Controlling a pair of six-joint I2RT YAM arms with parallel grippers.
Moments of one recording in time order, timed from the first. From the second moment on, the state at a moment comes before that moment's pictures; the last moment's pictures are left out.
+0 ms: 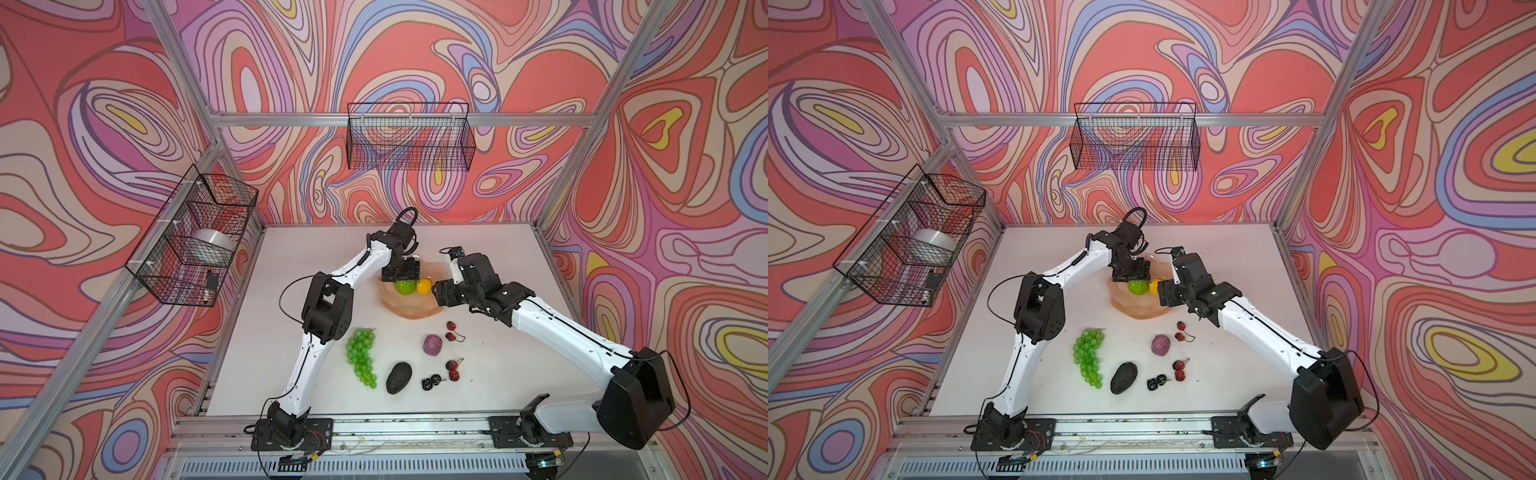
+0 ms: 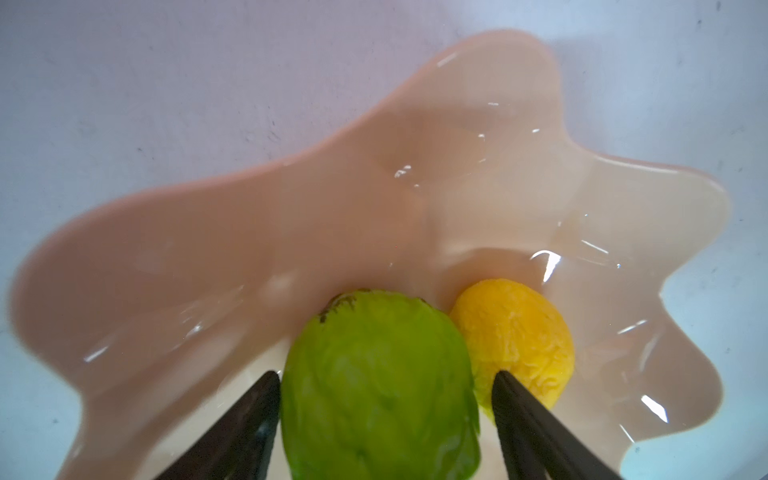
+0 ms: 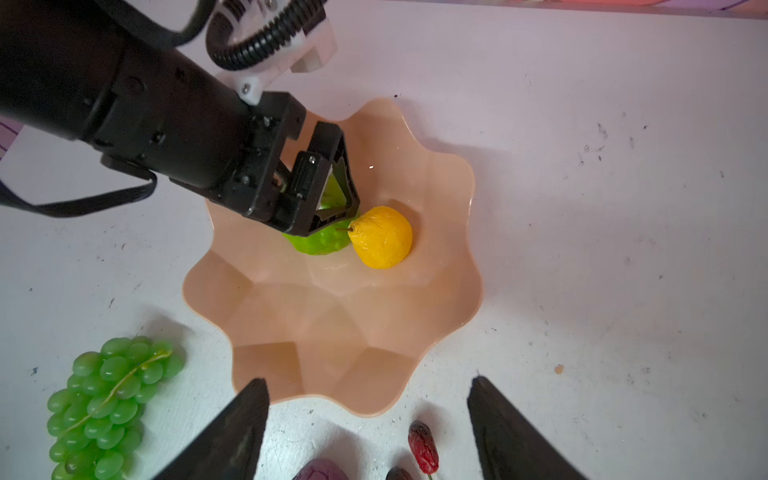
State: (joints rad) left arm -0.55 2.35 2.13 -0.99 0.16 -0.49; right arm 0.54 1.36 1.05 -0.46 0.05 0.28
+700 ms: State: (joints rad) left arm -0.54 1.82 1.63 -0.95 0.08 -0.41; right arm 0.57 1.39 1.05 -0.51 0.01 0.28
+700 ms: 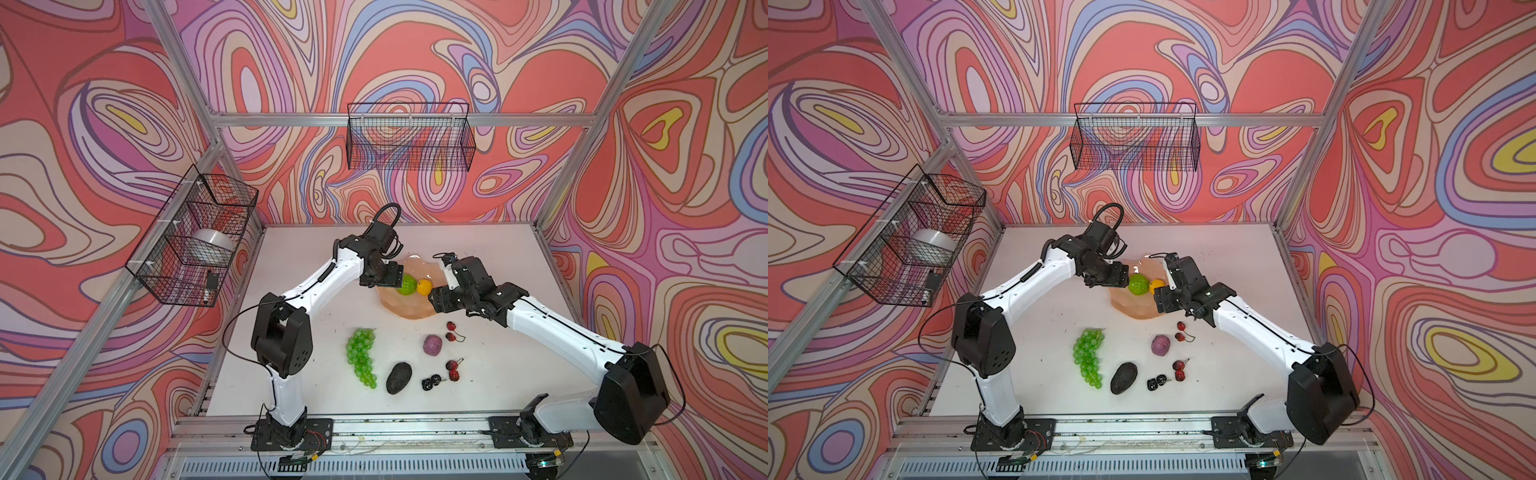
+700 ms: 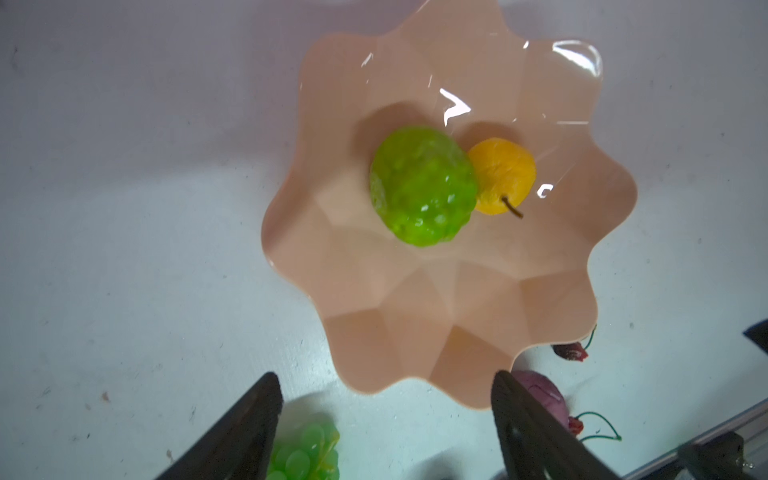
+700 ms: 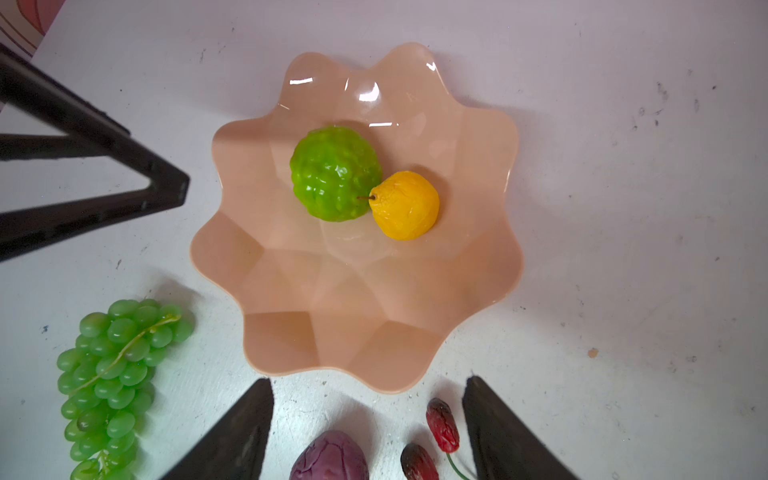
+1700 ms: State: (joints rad) left arm -0.54 1.44 1.09 -0.76 0.04 -0.51; right arm 0.88 1.51 0.94 -0.70 0.13 0.49
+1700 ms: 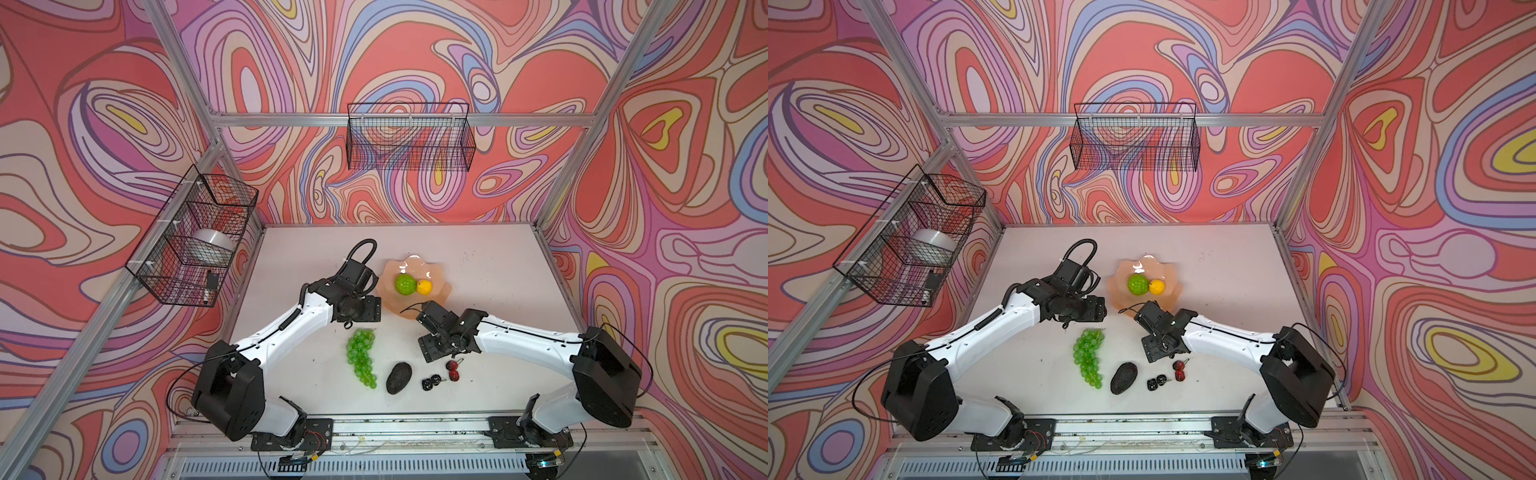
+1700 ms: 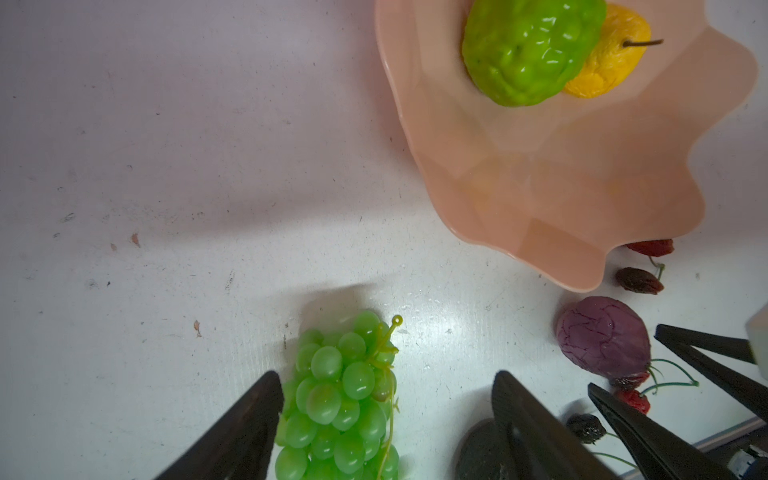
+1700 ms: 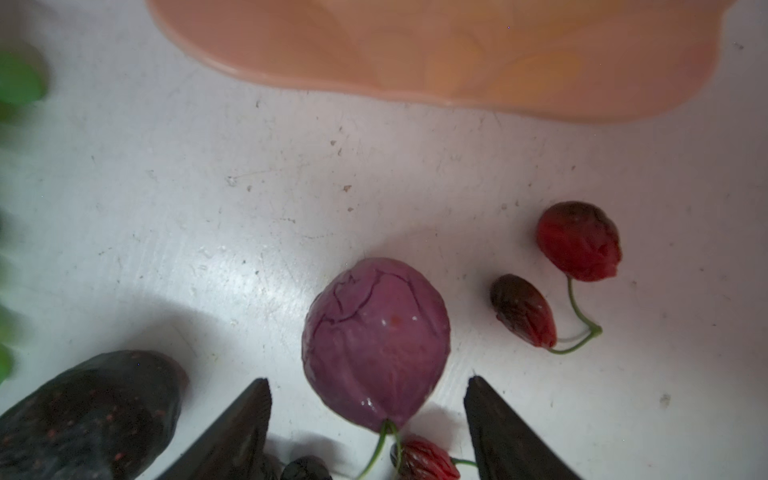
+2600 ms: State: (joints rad) left arm -0.54 1.46 1.09 -0.76 0.04 -0.53; right arm 0.84 1.59 0.93 -0.58 0.10 0.45
